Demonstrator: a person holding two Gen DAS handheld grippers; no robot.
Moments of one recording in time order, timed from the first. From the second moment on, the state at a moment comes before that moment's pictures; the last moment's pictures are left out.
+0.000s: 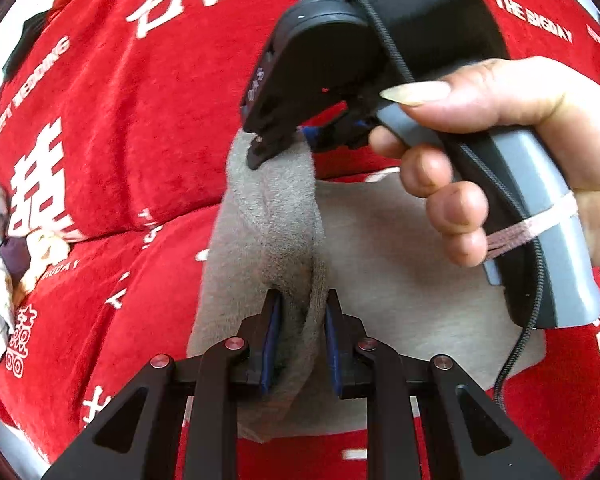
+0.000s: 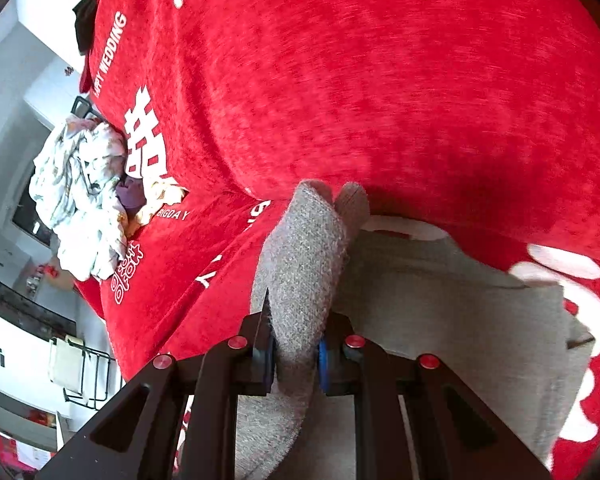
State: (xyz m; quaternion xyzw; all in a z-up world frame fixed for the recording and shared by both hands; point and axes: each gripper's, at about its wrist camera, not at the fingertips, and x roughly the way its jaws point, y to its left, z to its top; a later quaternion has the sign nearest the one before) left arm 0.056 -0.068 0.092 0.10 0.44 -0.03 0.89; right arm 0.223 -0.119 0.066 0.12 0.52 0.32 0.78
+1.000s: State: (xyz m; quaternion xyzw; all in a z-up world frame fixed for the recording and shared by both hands) left arm 0.035 -0.216 0.064 0.20 0.47 -0.13 0.85; right arm 0.207 -0.288 0.016 0.22 0.50 0.32 0.77
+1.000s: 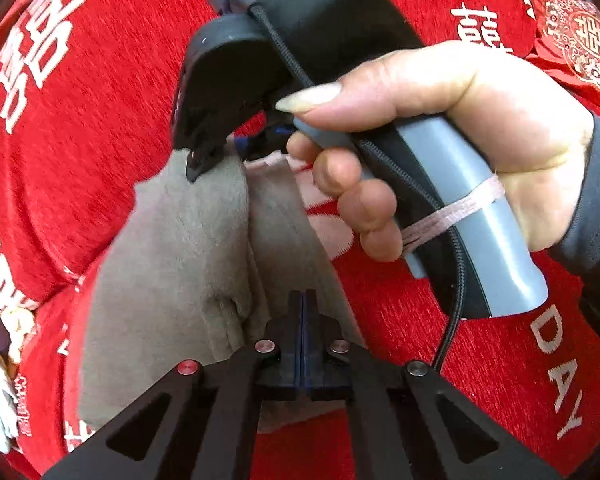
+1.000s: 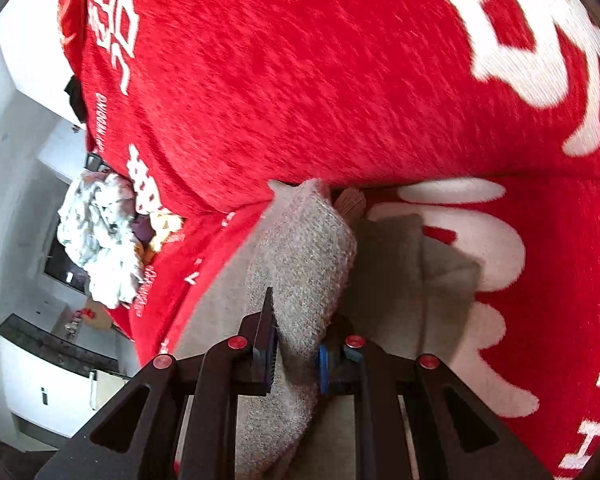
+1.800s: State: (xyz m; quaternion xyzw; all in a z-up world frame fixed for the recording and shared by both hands) left arm -0.022 -0.126 0.068 0.37 0.25 -0.11 0.89; right arm 0.212 -0.305 0.030 0.26 0.49 0.29 0.78
